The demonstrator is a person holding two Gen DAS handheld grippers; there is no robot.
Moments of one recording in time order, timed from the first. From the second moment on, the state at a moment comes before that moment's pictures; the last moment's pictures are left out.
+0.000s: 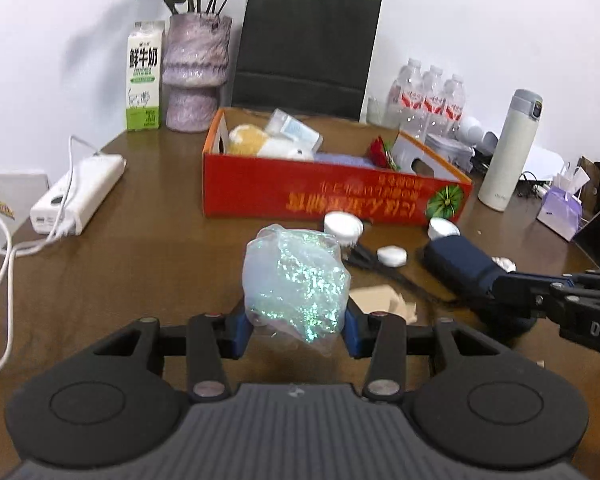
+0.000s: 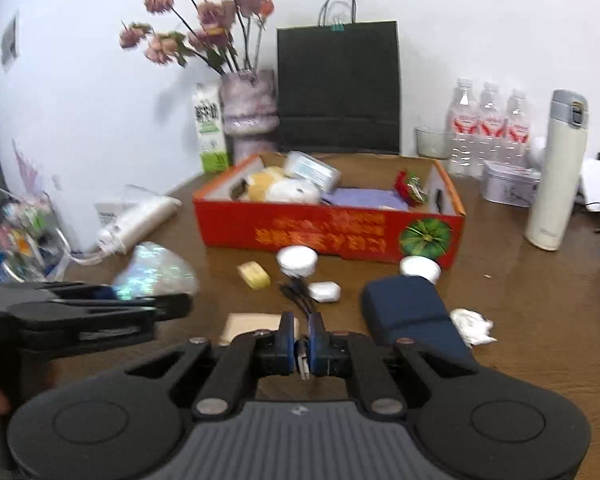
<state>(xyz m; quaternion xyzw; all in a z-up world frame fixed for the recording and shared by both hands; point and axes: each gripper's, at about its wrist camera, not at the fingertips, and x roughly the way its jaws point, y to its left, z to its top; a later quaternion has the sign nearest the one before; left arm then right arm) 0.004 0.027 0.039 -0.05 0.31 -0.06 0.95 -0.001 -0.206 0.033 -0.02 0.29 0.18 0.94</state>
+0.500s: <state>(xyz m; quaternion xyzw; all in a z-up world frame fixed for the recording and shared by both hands) 0.008 0.001 0.013 -0.02 0.34 -0.09 0.94 0.014 -0.232 -0.012 0.01 0.36 0.15 0.92</state>
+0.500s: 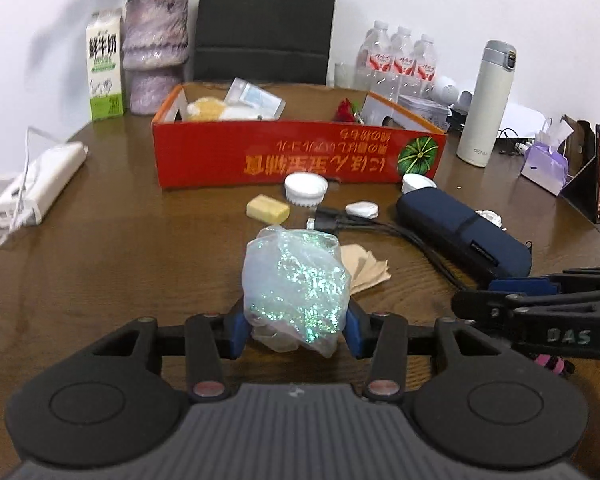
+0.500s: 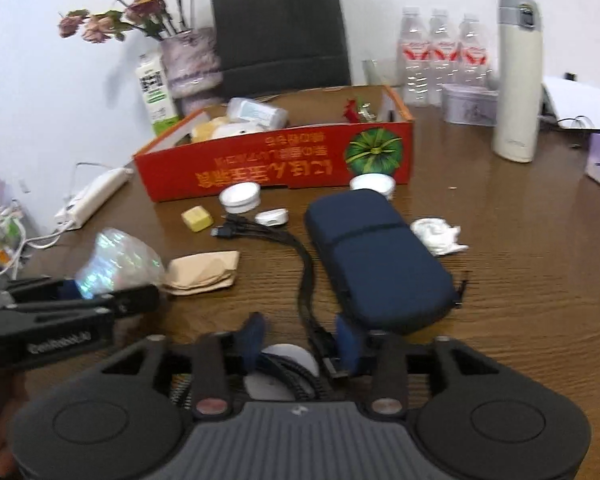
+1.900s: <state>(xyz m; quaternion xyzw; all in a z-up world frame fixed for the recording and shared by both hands) 0.007 0.017 0.026 -0.02 0.32 -0.06 0.95 0.067 -0.212 -0.012 -0.01 0.39 0.16 0.91</state>
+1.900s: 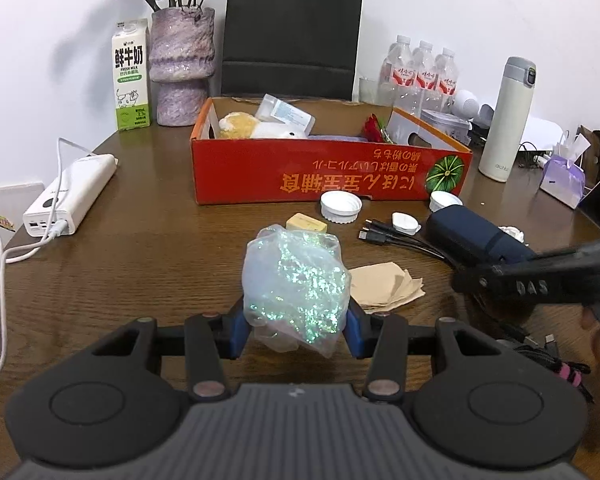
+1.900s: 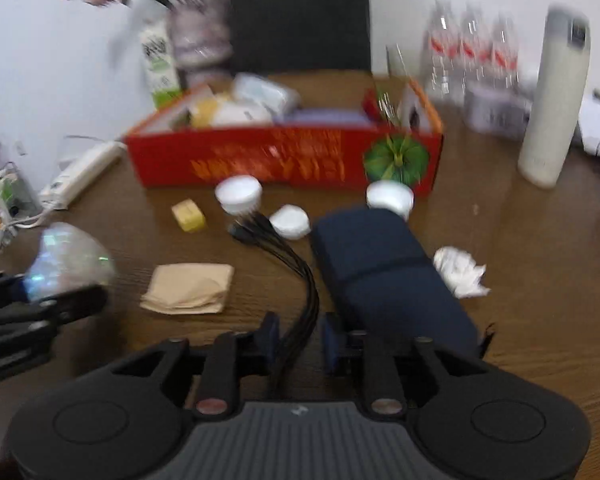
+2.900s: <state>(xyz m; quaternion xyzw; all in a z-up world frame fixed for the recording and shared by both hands) 0.052 0.024 0.117 0.04 0.26 -0.06 0.96 0.057 -0.209 0.125 -0.10 0.16 0.18 0.96</state>
